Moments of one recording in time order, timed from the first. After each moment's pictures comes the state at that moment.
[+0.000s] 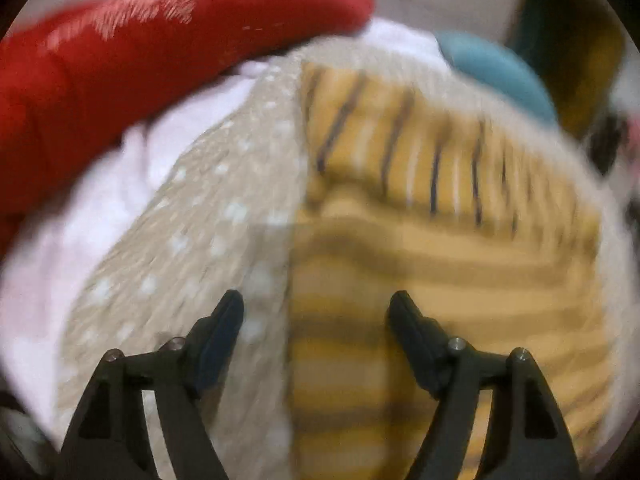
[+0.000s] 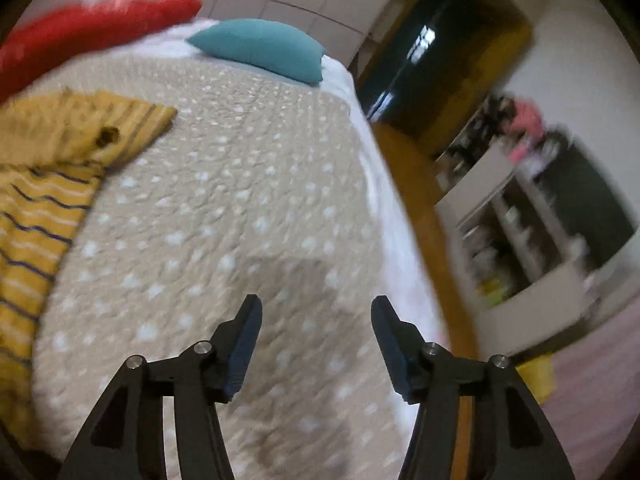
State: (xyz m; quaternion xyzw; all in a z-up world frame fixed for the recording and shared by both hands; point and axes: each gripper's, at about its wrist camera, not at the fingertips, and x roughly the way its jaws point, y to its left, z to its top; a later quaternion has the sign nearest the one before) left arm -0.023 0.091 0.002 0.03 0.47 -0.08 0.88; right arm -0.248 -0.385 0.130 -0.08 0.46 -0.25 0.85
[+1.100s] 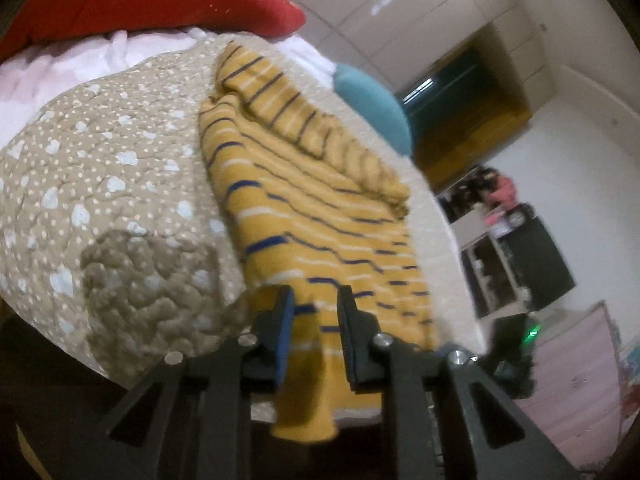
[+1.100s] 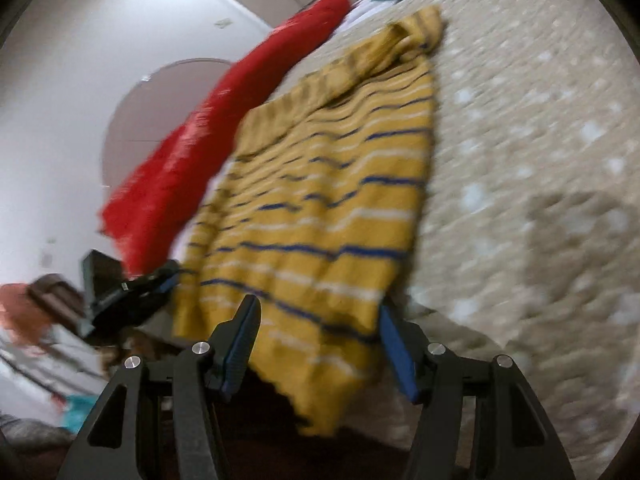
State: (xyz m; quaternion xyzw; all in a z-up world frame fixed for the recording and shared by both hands) left arm -0.186 0.141 0.023 -0.26 0.43 -0.30 0.81; right arm -0.276 -0.232 0.015 0.31 0.43 0.20 0.82
